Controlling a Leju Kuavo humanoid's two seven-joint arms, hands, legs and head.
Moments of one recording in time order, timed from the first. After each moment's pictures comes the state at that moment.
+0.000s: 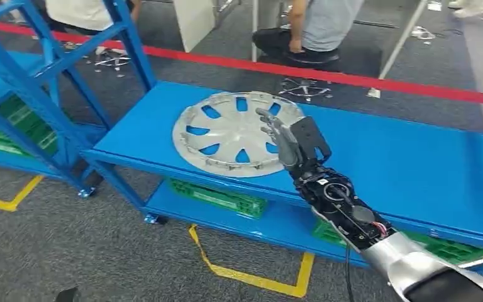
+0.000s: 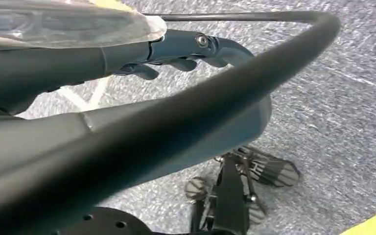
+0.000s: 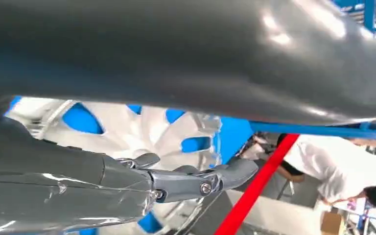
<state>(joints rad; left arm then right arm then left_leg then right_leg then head) -0.10 0.22 -0.90 -0.22 1.20 0.13 -0.09 -0.66 0.06 0.69 -1.08 -0.18 -0.08 -0.13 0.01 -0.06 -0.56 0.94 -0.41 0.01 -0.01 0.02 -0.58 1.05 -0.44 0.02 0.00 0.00</state>
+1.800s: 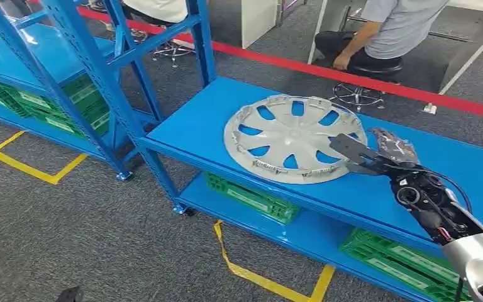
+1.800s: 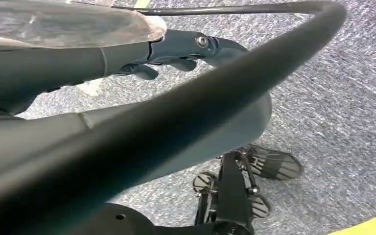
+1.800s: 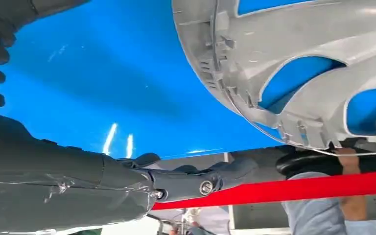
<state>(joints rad) -0.09 0.22 -0.90 -0.22 1.18 0.10 -0.10 -0.65 -0.28 0.57 -1.04 0.66 -0.03 0.36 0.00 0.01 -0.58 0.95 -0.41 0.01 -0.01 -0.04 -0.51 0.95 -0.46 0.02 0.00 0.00</state>
